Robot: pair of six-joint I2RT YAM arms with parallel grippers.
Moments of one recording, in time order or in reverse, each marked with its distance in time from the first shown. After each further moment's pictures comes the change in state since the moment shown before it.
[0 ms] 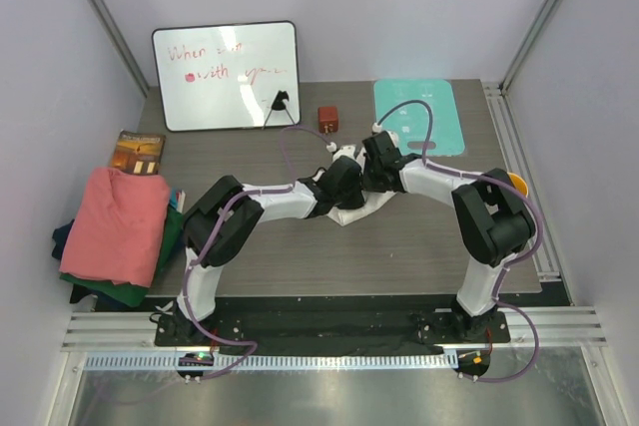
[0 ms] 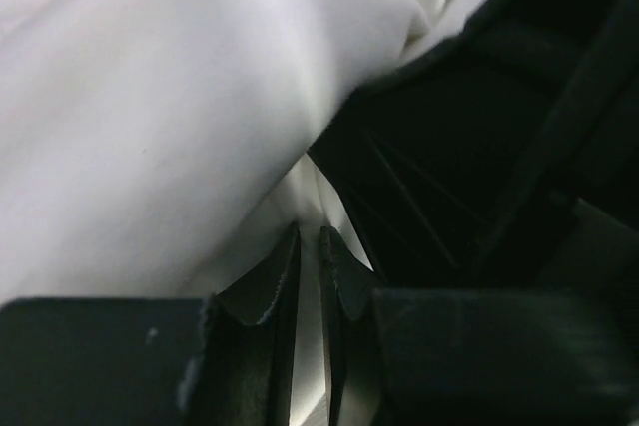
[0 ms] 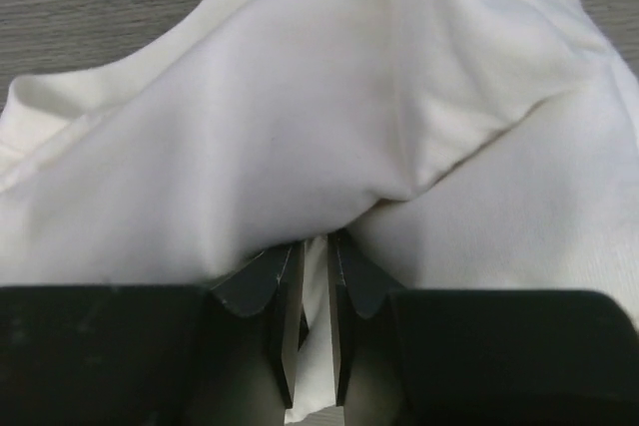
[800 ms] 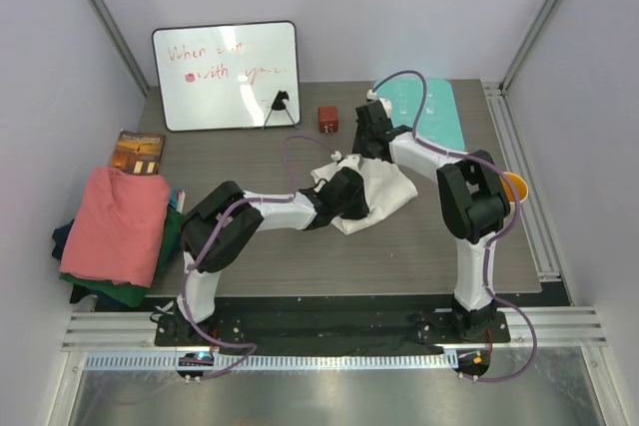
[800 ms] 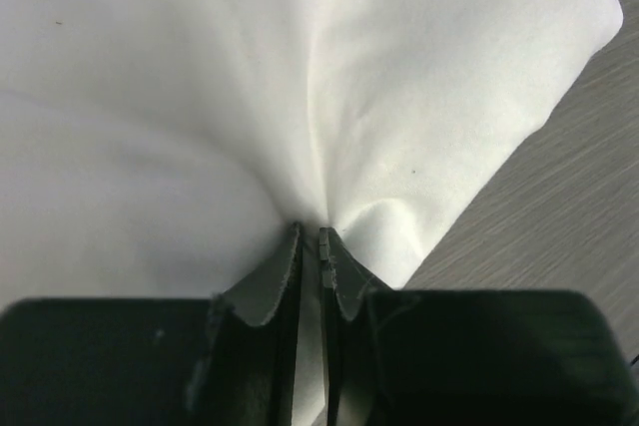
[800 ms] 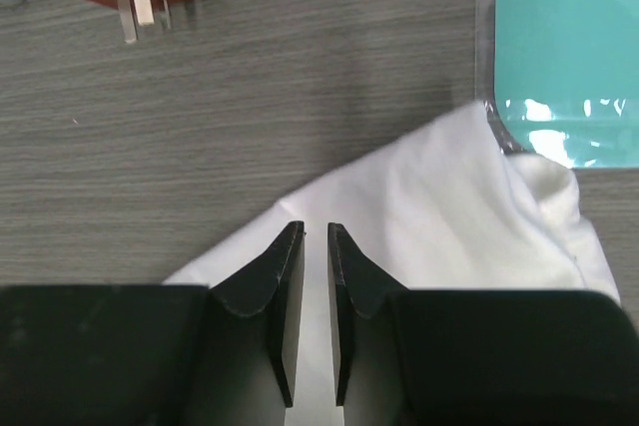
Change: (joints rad) left arm -0.054 -0.033 -0.098 0.097 -0.008 0.004; right arm -0.034 0.211 0.352 -0.004 0.032 -0.019
